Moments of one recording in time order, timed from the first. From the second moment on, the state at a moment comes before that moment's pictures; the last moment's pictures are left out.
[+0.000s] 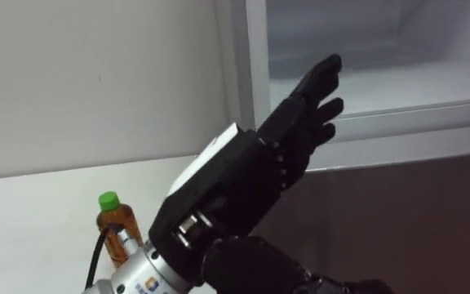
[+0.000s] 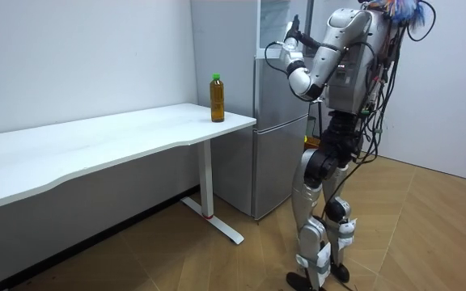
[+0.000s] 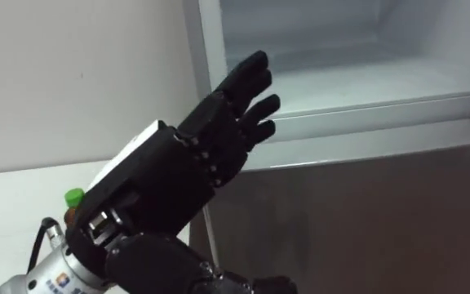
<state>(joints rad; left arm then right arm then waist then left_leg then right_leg) -0.22 0.22 -0.19 -0.57 -0.42 0.12 -0.36 0.00 -0.26 0.13 1.27 0.22 0.03 0.10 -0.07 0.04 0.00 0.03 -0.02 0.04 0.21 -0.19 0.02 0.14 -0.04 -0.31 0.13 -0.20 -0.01</state>
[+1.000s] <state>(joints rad) -0.01 0.18 0.30 -0.60 -0.36 0.07 -0.07 0.10 -0.22 0.05 1.23 0.26 0.02 0.09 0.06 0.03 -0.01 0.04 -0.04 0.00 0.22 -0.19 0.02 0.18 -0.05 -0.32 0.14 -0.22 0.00</state>
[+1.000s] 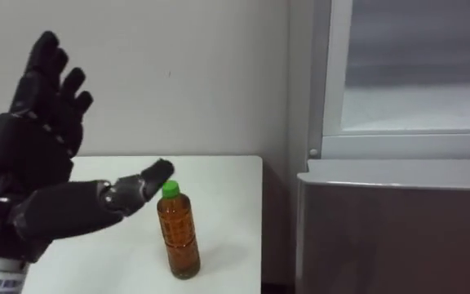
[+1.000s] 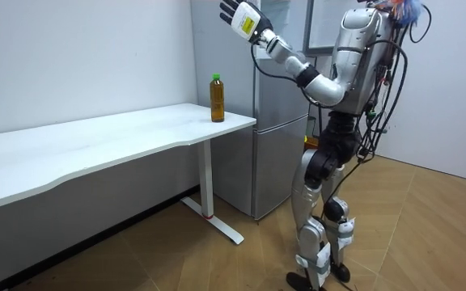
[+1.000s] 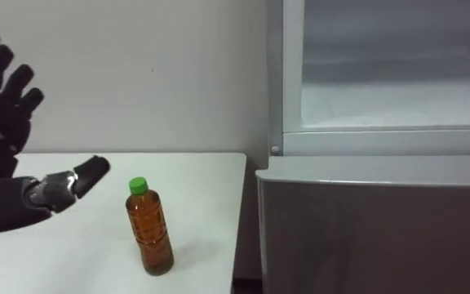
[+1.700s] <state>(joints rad) 0.24 0.14 0.43 -0.34 -0.36 0.04 0.14 0.20 -0.21 -0.05 1.11 0.23 0.02 0.09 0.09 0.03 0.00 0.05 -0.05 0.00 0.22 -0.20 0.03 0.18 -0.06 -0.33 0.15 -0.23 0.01</state>
